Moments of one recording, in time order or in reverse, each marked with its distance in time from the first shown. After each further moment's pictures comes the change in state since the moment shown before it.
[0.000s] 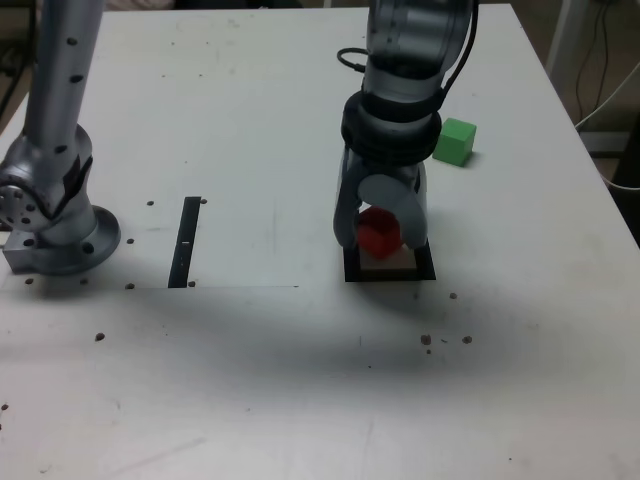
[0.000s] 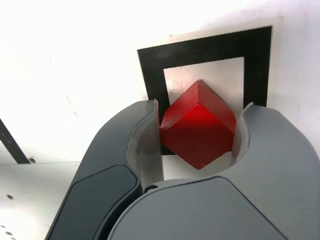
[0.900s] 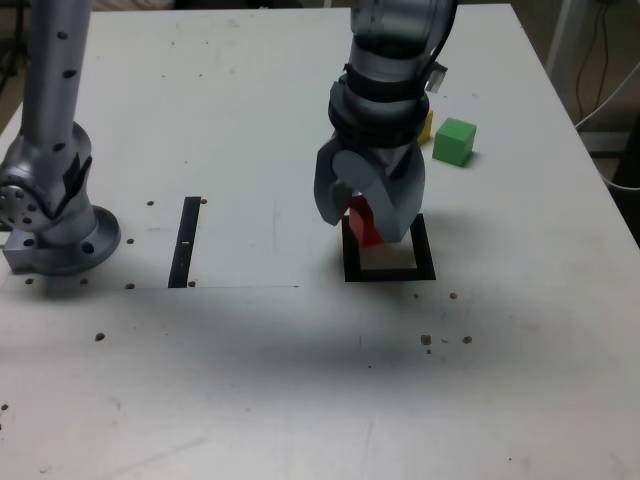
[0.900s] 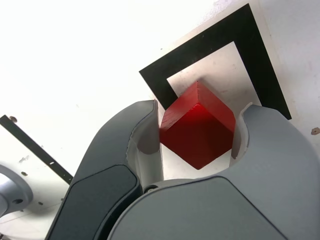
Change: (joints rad) arm 0.018 -0.051 0.039 0.000 0.023 0.369
